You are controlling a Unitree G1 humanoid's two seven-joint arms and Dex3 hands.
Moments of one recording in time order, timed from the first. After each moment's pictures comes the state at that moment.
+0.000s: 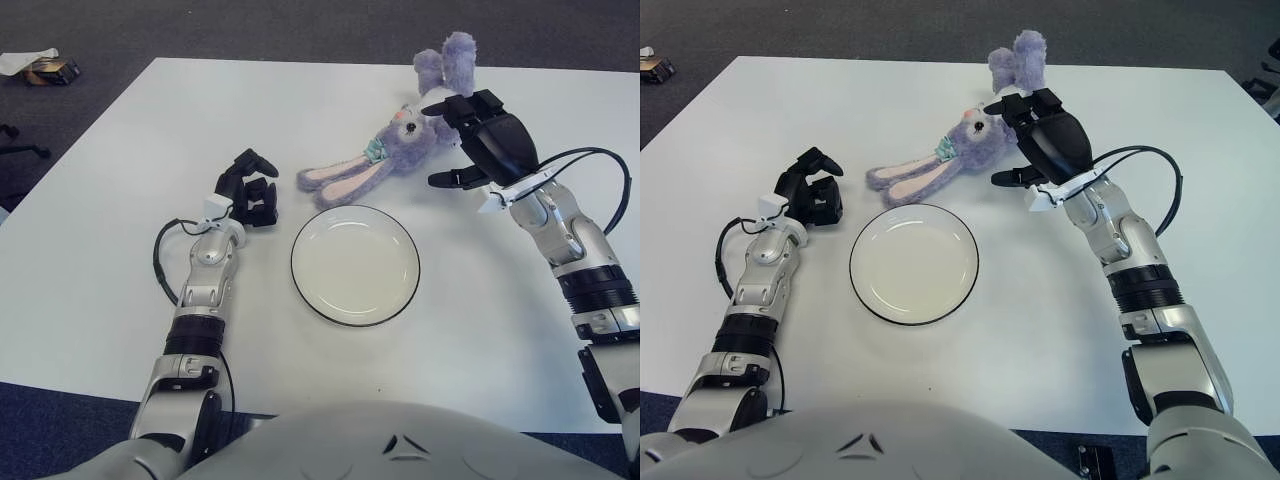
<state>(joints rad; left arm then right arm) -0.21 0.12 0.06 0.28 -0.03 -0.18 -0.06 -0.47 -0.61 0.18 0.25 -0.76 -0.47 -0.16</state>
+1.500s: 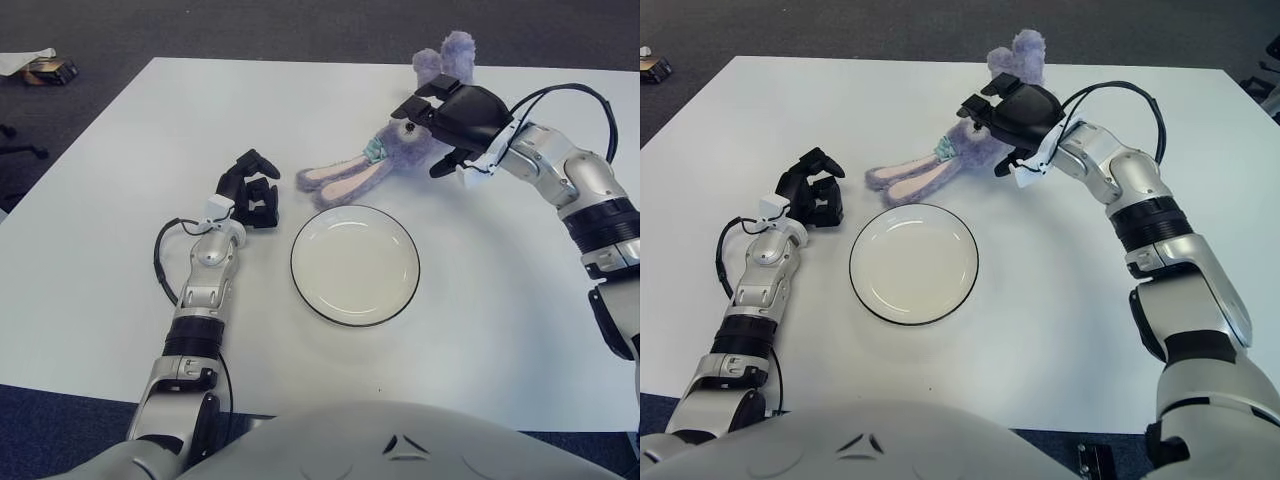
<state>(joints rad) -0.20 0.12 0.04 0.26 -0.03 -0.19 -0.06 -0.83 -0.68 0.43 0.45 -0.94 -0.56 0.08</state>
